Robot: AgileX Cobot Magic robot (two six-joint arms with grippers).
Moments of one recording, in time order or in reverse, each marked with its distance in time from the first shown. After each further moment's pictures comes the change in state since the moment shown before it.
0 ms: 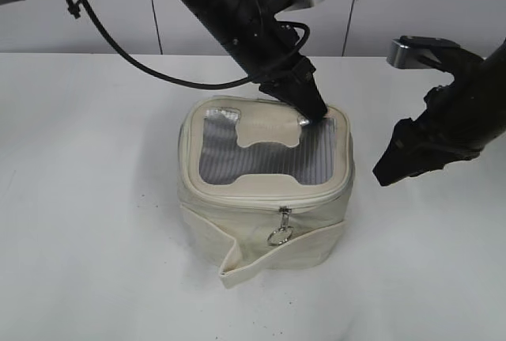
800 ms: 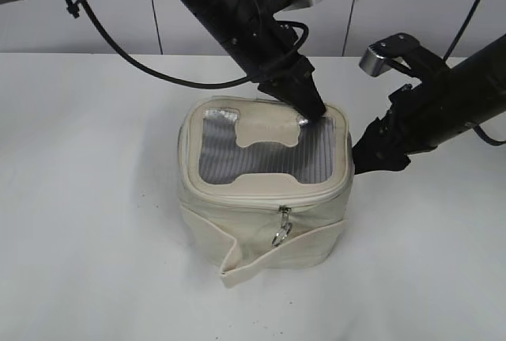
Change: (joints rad) left arm 0.001 0.000 0.000 0.002 0.001 0.000; right arm 0.000 0.102 0.014 0.328 -0.138 -0.610
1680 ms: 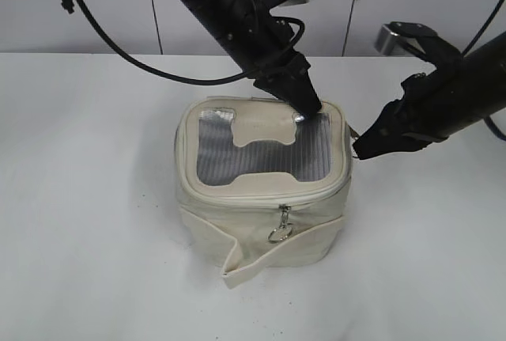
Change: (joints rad) left arm 0.003 -0.012 0.000 0.017 0.005 0.000; right arm -0.031 -0.025 -0.020 0.003 0.049 0.164
